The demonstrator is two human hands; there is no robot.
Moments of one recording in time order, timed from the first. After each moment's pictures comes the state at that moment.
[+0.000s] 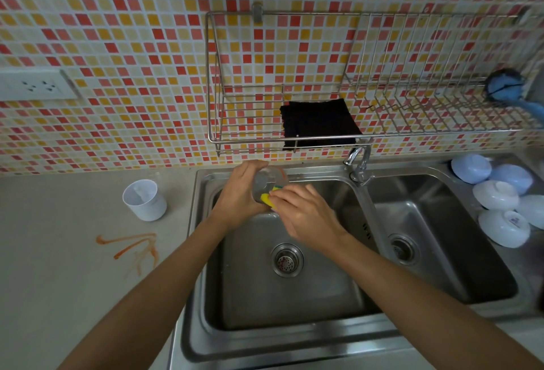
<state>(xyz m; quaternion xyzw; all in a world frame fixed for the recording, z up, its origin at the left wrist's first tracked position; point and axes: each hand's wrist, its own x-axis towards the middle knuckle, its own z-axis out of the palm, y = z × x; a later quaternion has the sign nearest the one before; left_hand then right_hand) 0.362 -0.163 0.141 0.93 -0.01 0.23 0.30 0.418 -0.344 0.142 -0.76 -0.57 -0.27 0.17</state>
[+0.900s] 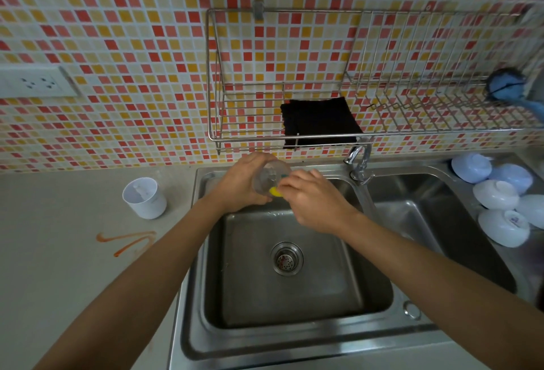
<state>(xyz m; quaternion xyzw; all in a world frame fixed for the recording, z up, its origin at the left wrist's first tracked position) 0.378 -0.148 0.163 0.94 -0.09 0.14 0.30 0.437 -0.349 0.179 -0.80 -0.58 -0.15 0.04</state>
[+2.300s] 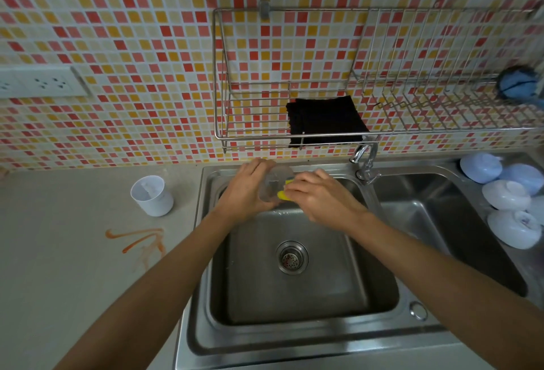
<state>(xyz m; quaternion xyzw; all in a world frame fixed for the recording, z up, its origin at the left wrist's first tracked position) 0.362 -0.161 0.144 0.95 -0.03 0.20 0.22 0.450 -0.356 0.166 -0.75 -0.64 -0.18 0.03</state>
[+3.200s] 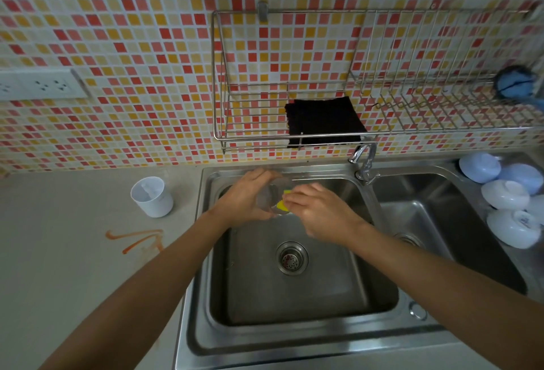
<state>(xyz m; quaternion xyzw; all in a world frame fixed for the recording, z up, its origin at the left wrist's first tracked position) 0.356 -0.155 0.146 0.96 -0.10 0.10 0.26 0.432 -0.363 0.159 -0.75 -0.64 -0.15 0.01</state>
